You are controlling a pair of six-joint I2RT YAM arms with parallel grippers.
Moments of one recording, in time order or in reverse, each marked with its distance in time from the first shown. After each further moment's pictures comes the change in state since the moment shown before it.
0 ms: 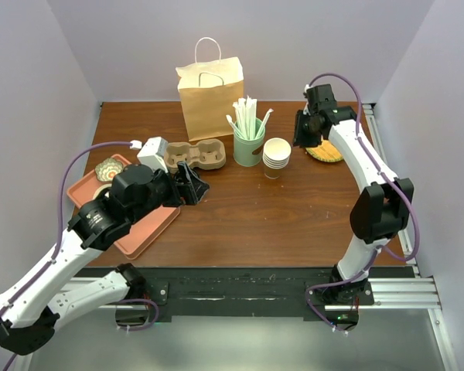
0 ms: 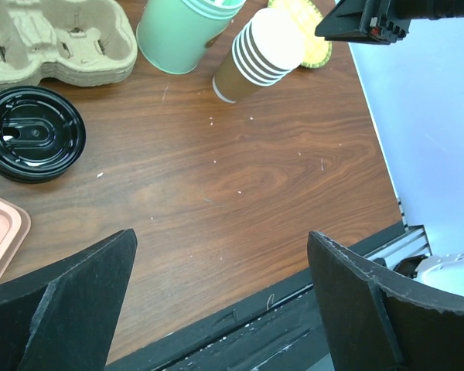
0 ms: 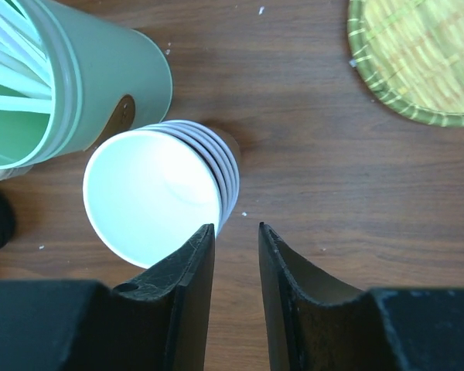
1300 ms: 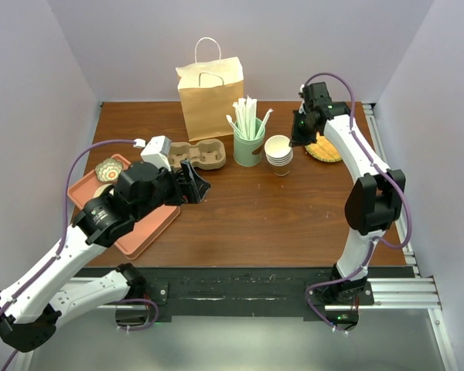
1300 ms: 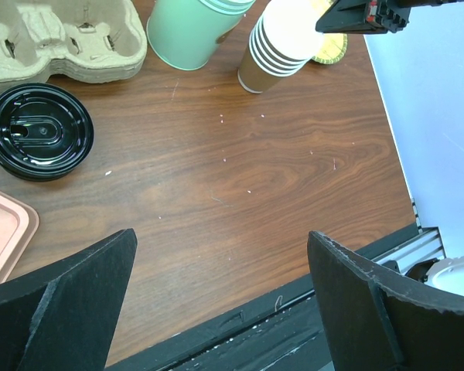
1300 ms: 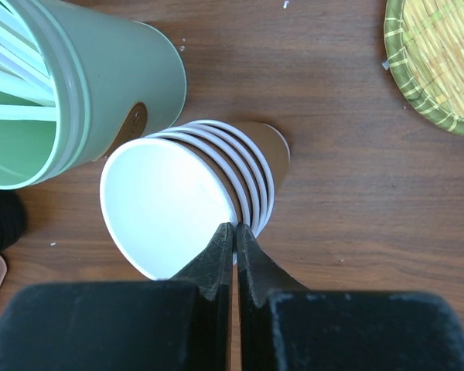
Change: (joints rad) left arm 0.000 0.037 0.006 -0.003 -0.016 0.008; right arm 0.000 0.102 0.084 -0.031 -0.058 0.011
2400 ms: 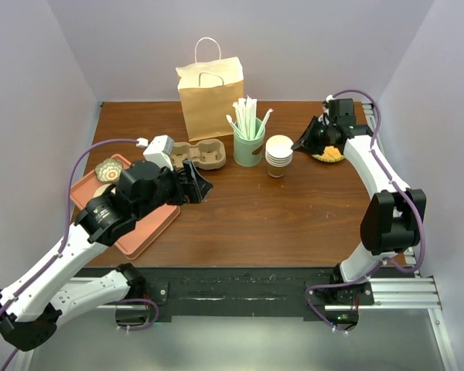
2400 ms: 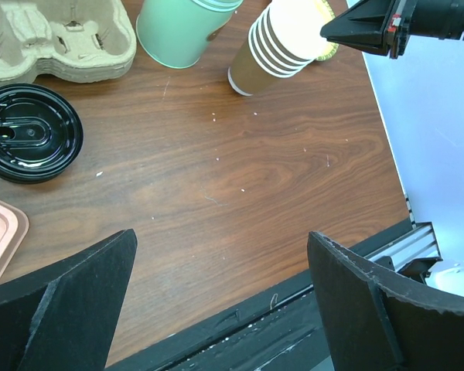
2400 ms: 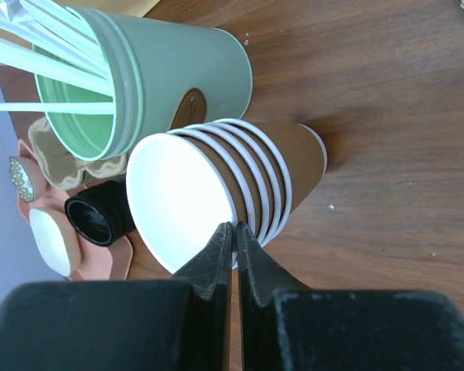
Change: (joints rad) left arm 0.000 0.010 0.000 0.014 0.023 0.000; right arm -0.129 -0.218 -0.362 0.292 -0.297 0.256
